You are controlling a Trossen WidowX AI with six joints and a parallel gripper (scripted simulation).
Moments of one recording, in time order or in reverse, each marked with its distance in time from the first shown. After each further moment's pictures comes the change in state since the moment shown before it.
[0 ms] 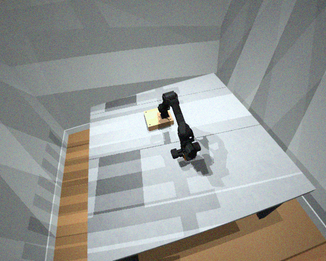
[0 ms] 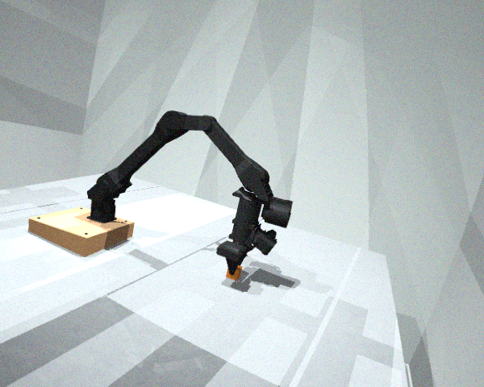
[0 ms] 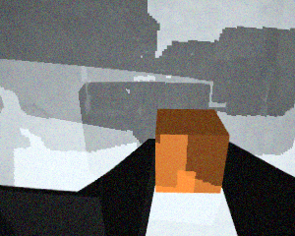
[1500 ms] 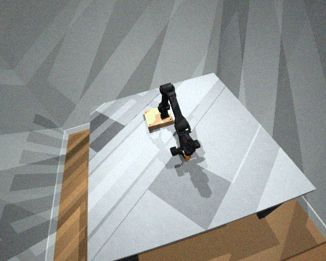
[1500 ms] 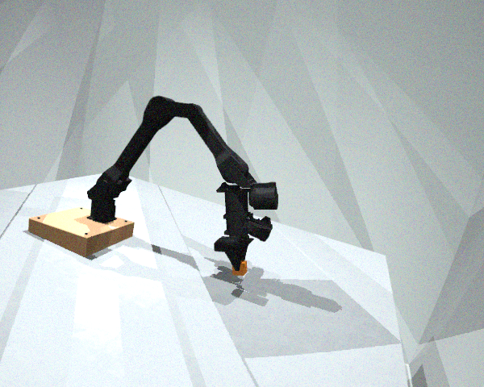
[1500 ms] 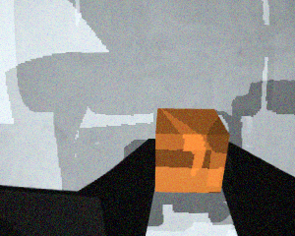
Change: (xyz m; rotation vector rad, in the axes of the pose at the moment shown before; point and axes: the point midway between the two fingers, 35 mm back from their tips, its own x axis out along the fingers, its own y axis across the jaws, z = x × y) arm -0.014 0.001 0.003 -0.004 -0.276 -0.001
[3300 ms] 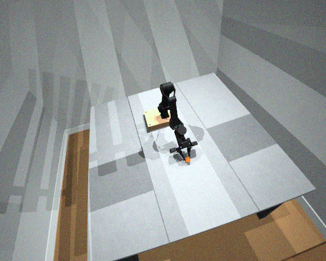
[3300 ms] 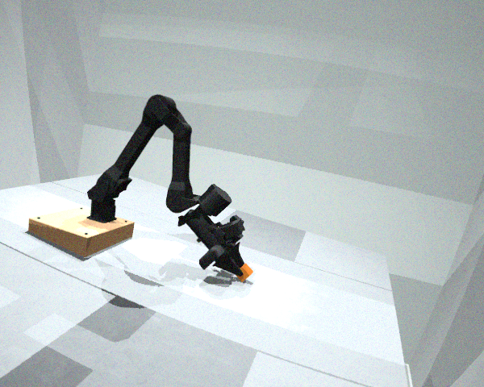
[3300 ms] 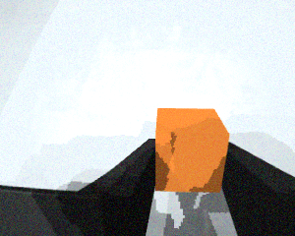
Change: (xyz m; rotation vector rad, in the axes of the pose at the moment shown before) arm 0.023 0.000 -0.013 0.012 -0.723 0.001
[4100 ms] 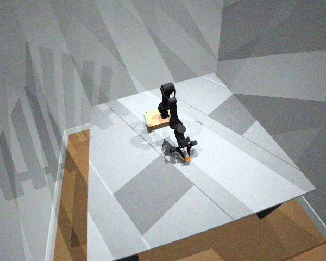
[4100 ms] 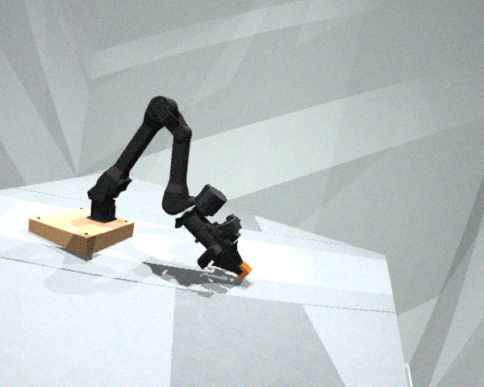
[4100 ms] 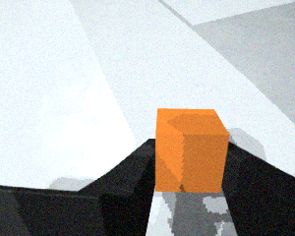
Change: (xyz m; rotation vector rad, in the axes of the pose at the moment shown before) arm -0.004 0.000 -0.001 -0.001 -0.060 0.002
